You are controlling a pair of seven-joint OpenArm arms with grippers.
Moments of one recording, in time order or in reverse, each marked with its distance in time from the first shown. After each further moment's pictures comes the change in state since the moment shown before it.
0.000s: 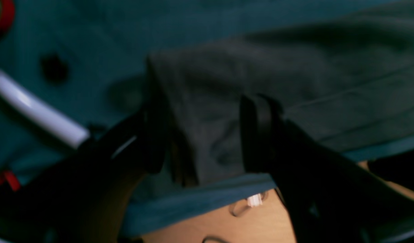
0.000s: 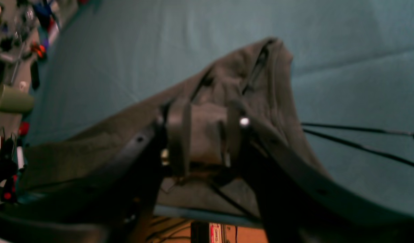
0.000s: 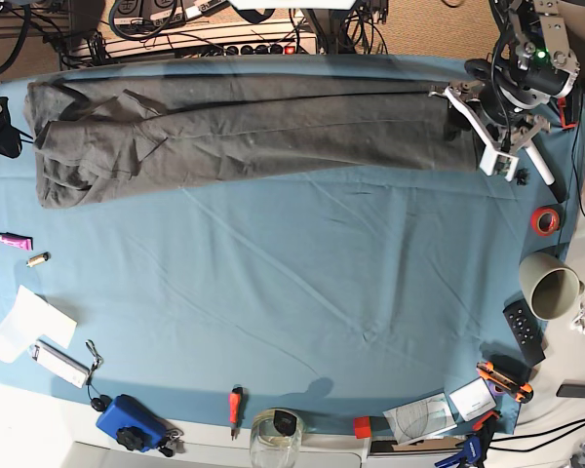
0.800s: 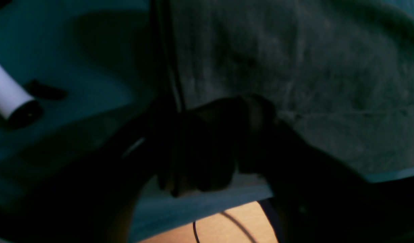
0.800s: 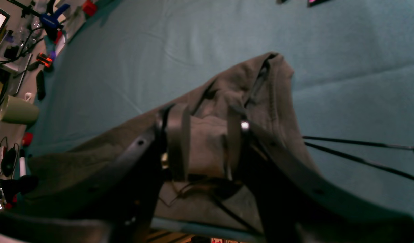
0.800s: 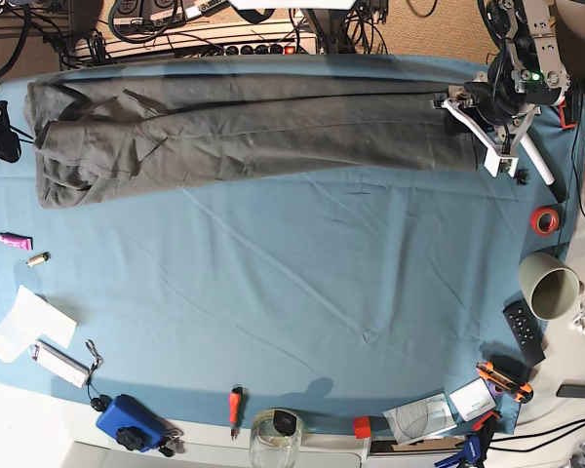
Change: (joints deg) left arm -4.1 2.1 -0.2 -9.9 -3.4 3.9 4.8; right arm 1.3 -0.1 0.0 0.0 0.2 0.0 0.0
